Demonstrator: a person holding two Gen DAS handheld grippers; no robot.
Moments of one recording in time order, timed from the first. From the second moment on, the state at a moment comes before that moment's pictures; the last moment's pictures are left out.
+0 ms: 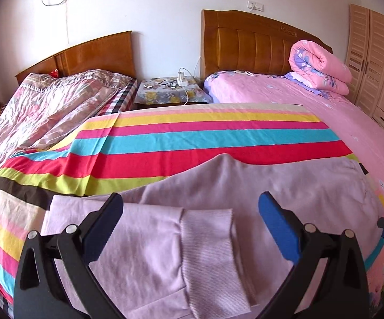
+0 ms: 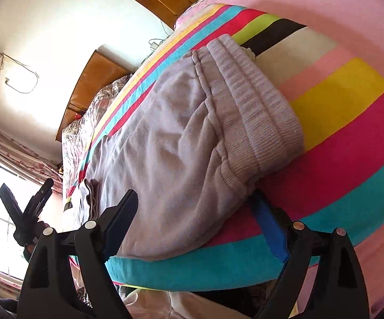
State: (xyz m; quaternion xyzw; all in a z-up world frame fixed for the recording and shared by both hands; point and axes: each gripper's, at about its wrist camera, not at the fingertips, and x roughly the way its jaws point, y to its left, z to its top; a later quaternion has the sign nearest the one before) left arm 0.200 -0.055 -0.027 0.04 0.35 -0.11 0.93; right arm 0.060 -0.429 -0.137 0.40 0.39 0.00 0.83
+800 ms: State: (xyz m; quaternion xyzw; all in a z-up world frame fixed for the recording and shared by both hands) left arm 0.200 -0.041 -0.117 0.06 0.43 -0.14 0.89; right arm 0.059 -0.427 -0.138 0.42 0.38 -0.07 0.82
